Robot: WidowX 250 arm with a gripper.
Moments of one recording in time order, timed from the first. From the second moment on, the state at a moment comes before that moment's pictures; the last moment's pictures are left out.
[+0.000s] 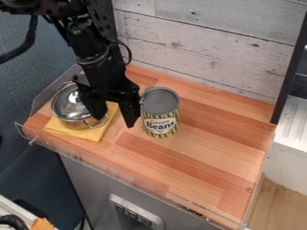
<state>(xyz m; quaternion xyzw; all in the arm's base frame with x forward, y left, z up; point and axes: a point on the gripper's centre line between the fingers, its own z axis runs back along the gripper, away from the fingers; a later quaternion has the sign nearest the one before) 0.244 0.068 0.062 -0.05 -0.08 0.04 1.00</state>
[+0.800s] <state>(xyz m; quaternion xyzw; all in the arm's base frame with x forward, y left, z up) 0.267 0.139 0.066 0.04 -0.09 0.03 0.99</state>
